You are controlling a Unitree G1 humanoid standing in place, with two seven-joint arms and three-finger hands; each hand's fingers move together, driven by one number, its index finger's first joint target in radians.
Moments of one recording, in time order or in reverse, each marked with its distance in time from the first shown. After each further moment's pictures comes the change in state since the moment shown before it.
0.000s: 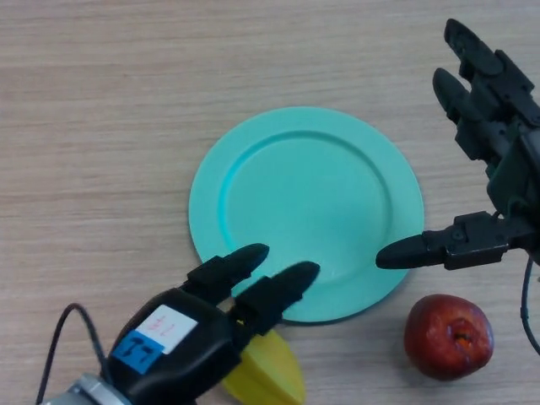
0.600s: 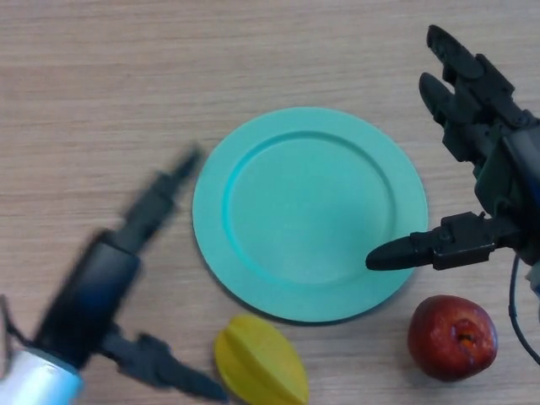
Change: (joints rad) left arm 0.012 -0.049 0.078 -0.196 -0.641 0.532 -0.034; right arm -0.014 0.006 0.027 0.041 -0.019 -0.012 0.000
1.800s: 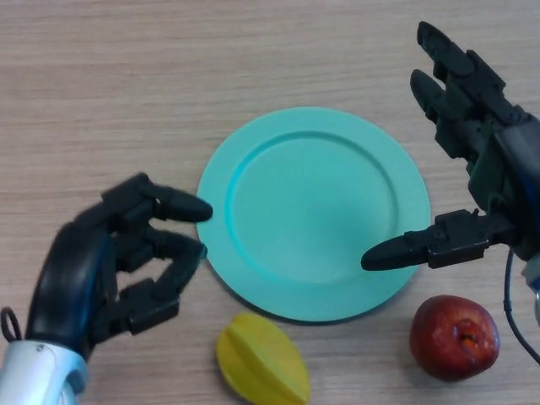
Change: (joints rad) left arm -0.063 -0.018 0.028 -0.125 -0.271 0.383 0.320; right arm -0.019 0.001 0.010 0.010 -0.022 0.000 0.029
